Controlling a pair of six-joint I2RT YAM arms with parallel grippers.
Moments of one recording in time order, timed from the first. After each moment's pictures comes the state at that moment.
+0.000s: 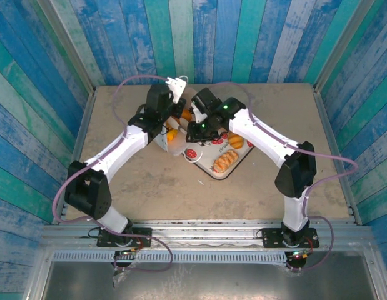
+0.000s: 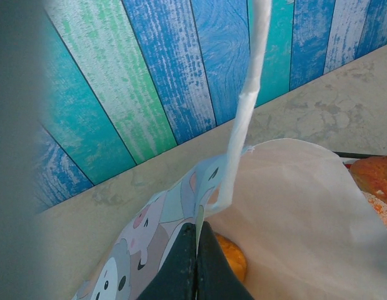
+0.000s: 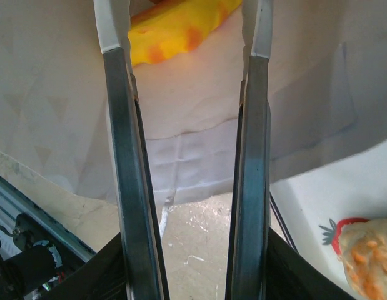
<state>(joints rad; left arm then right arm) -0.46 1.56 1.26 -0.04 -0.10 0.18 0.75 1.94 1.88 -1.02 -0.25 0.49</state>
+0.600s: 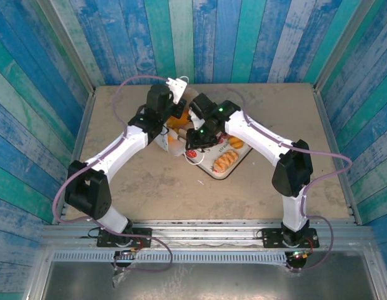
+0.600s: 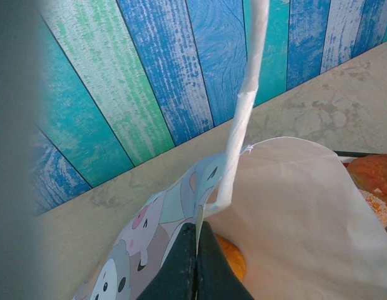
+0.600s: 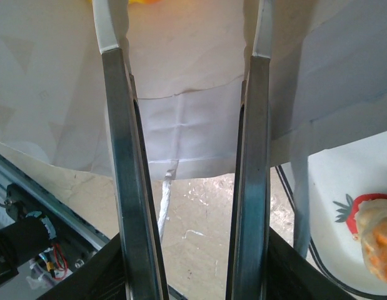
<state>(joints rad) -0.46 1.56 1.25 -0.03 -0.09 0.19 0.77 1.96 1.85 -1.07 -0.31 0.47</state>
